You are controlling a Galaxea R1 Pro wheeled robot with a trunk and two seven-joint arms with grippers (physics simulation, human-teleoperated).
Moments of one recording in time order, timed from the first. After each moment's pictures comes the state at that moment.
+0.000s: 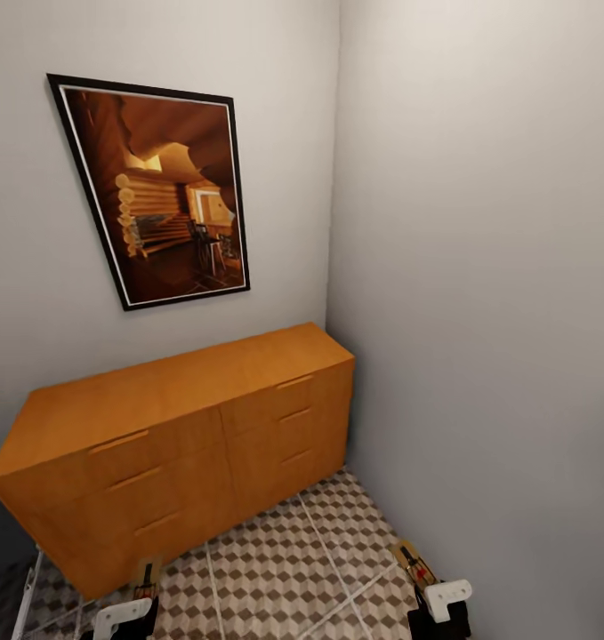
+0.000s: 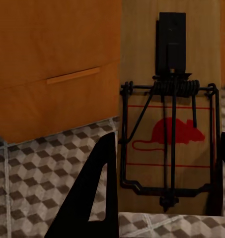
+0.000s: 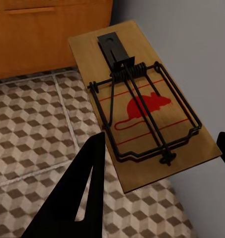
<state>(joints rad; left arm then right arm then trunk) -0.43 0.13 -0.61 0.08 0.87 -0.70 -0.16 -0.13 0.00 -0.07 -0.70 0.23 -0.24 0.00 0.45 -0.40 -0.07</state>
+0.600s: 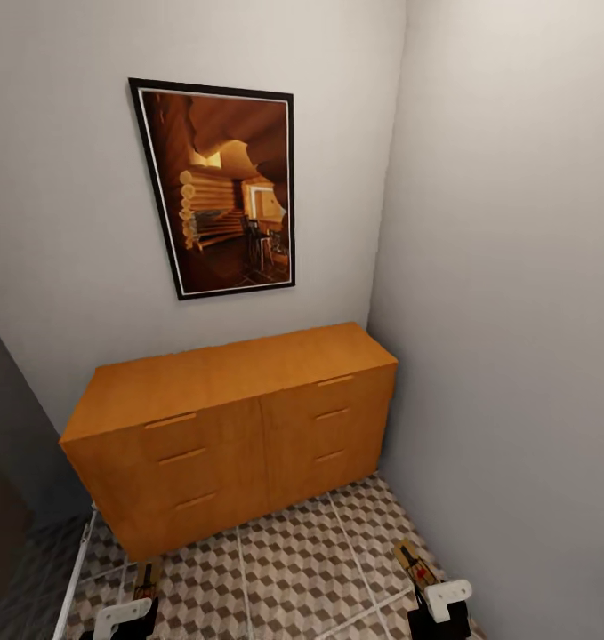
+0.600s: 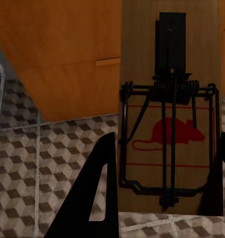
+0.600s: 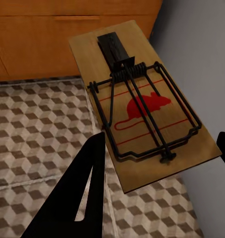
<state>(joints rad) -0.43 0.13 -0.61 0.08 0.87 -0.70 -0.16 -0.13 0.00 -0.07 -0.70 0.23 -0.24 0.00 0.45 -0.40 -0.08</state>
